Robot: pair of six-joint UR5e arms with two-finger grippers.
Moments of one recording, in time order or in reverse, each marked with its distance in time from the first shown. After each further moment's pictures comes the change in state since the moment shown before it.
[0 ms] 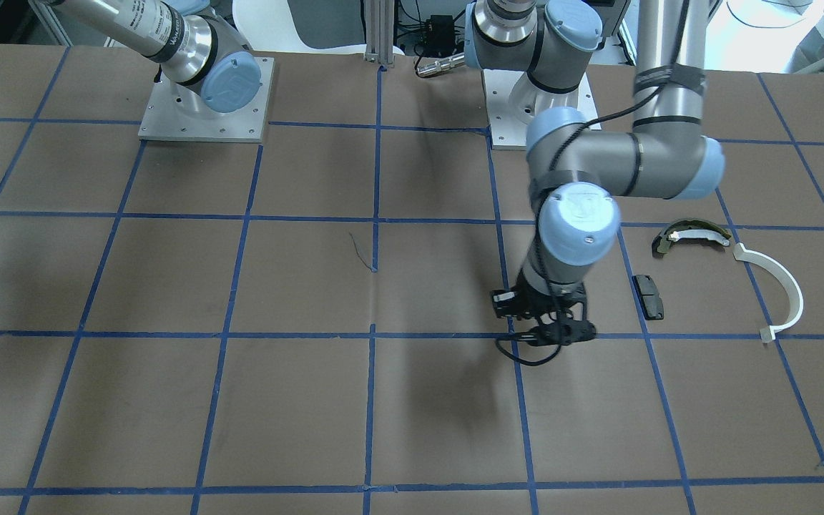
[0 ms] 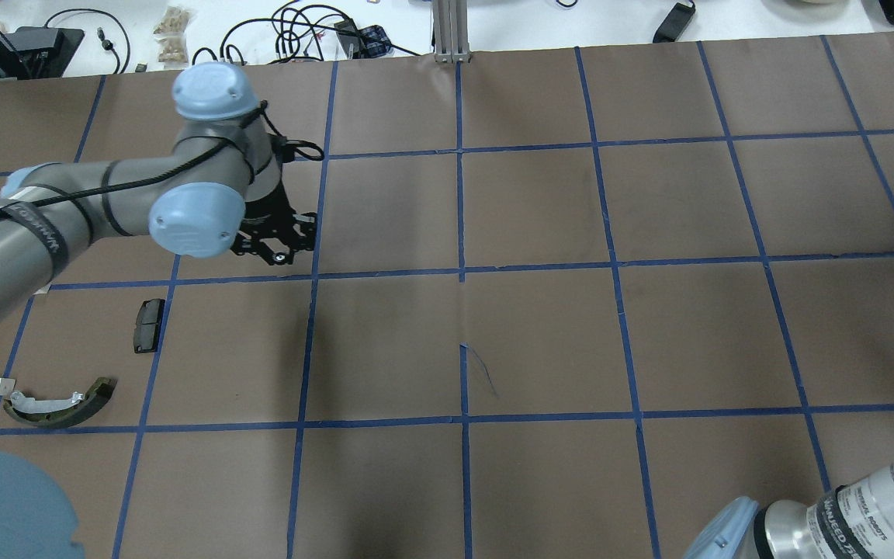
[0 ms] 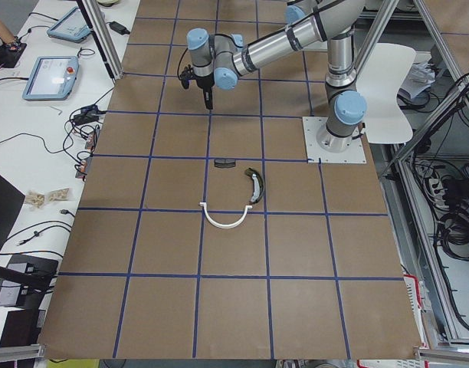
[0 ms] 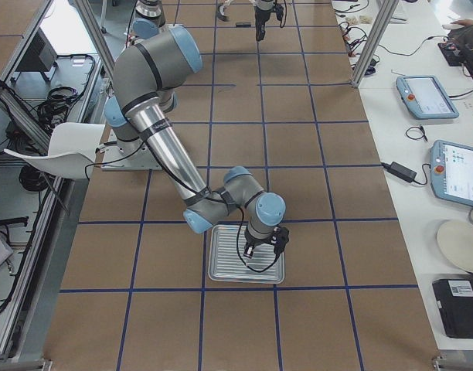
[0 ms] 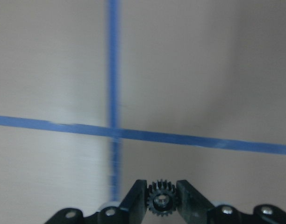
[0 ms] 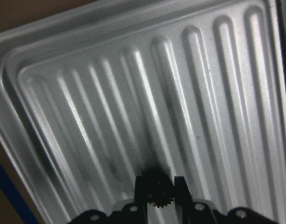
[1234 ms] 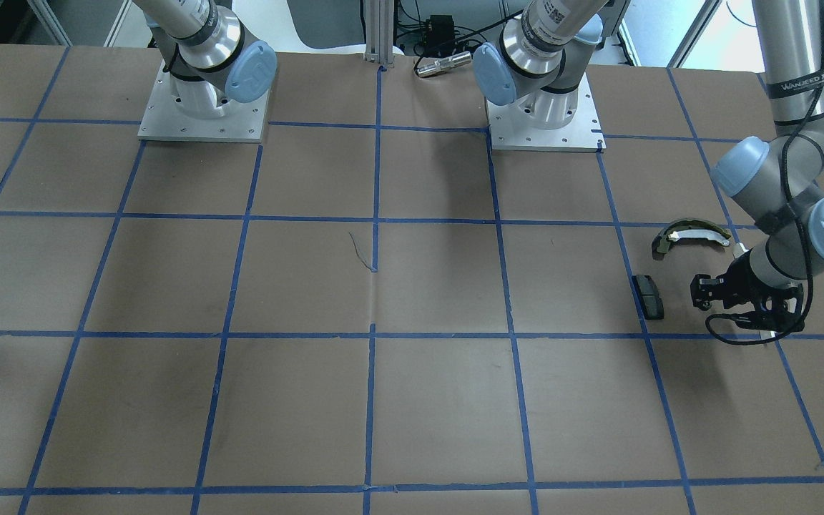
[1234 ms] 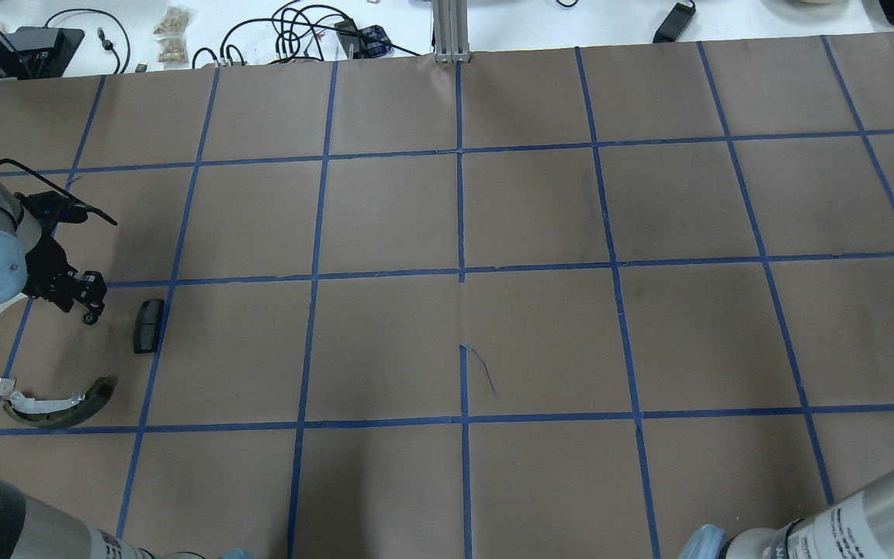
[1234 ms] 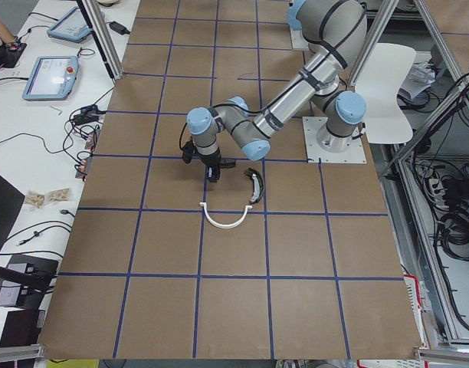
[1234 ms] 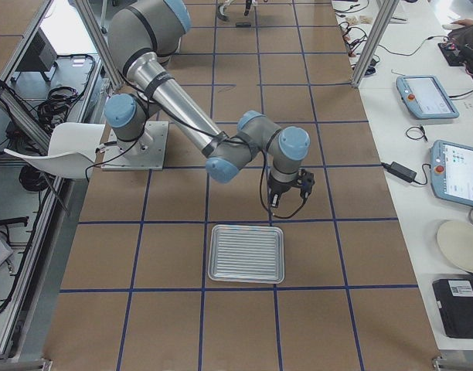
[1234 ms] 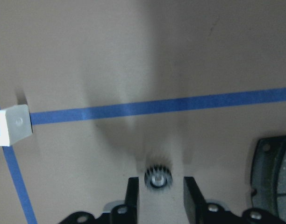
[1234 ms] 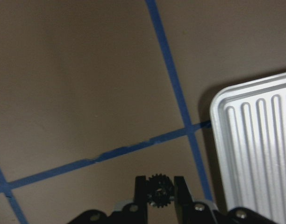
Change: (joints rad) left arm 0.507 -0.045 -0.097 0.195 0.041 0.690; right arm 0.284 -0.193 -0.005 0.161 0.048 0.216
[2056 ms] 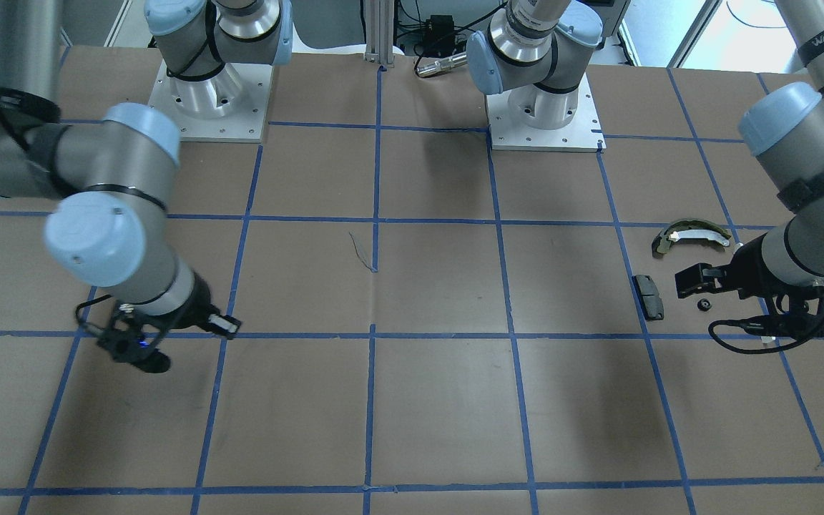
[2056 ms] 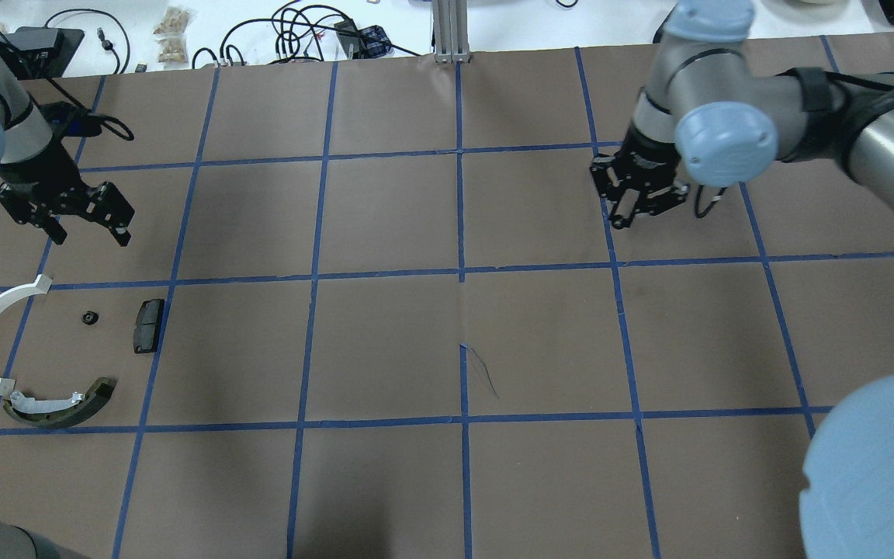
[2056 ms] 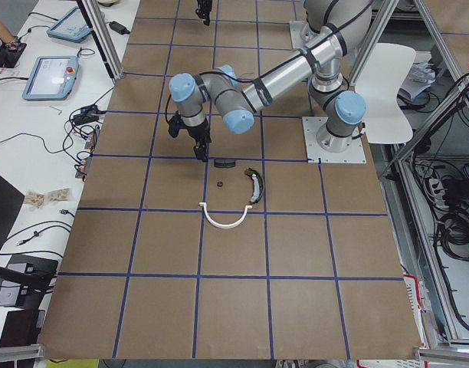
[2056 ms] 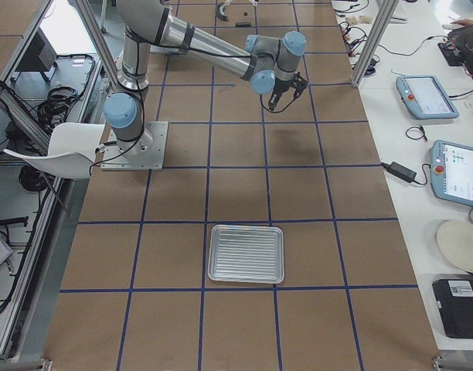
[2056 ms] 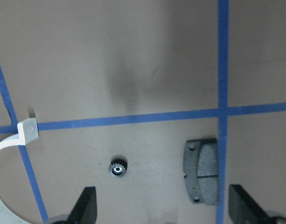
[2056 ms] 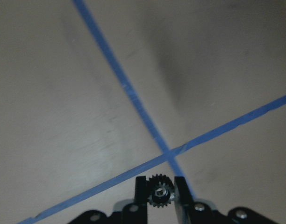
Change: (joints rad) left arm -0.226 0.089 0.315 -0.525 -0.007 -0.325; right arm 0.678 -0.031 0.093 0.022 0.143 0.875
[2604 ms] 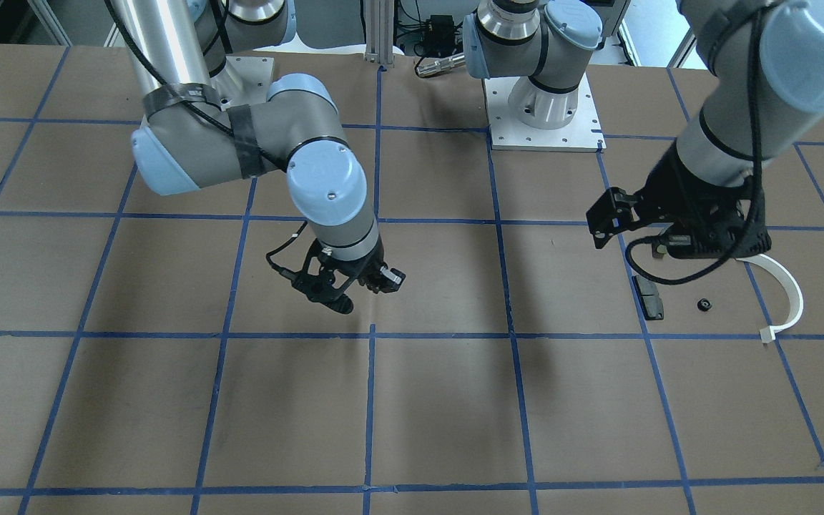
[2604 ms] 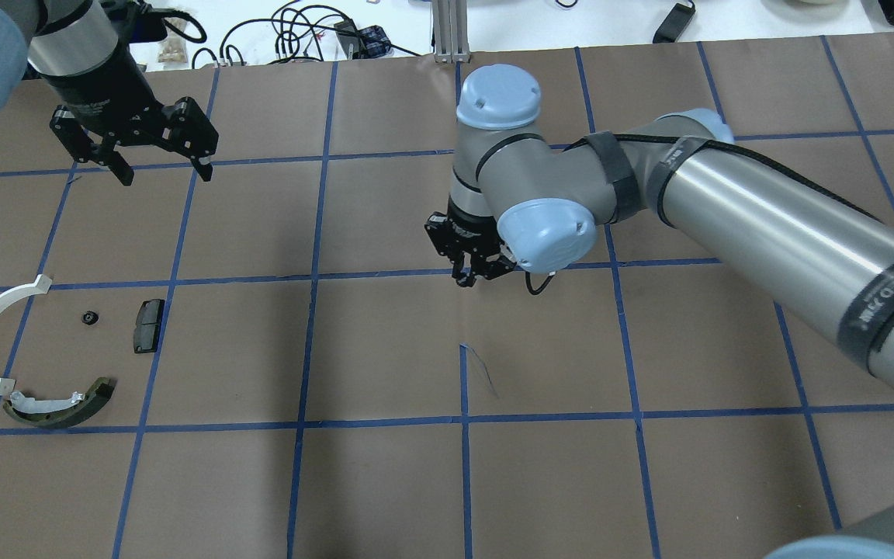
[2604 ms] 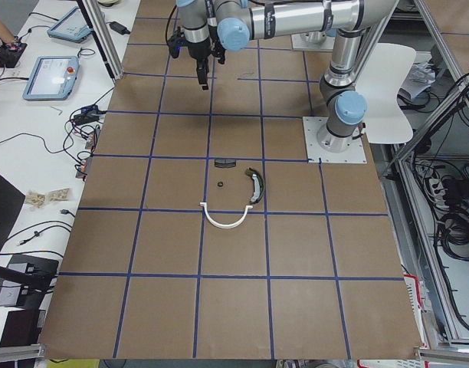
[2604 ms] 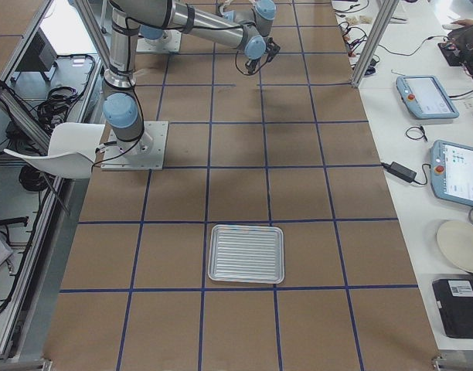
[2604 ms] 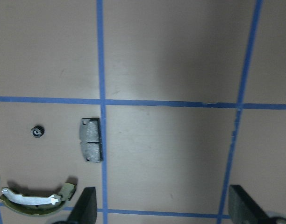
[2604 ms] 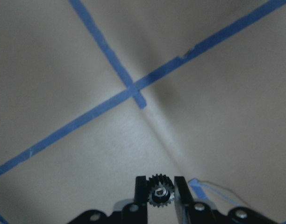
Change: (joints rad) left arm -0.256 0.184 0.093 -0.153 -0.113 -0.294; right arm 0.326 0.033 0.014 -0.085 0.108 0.380
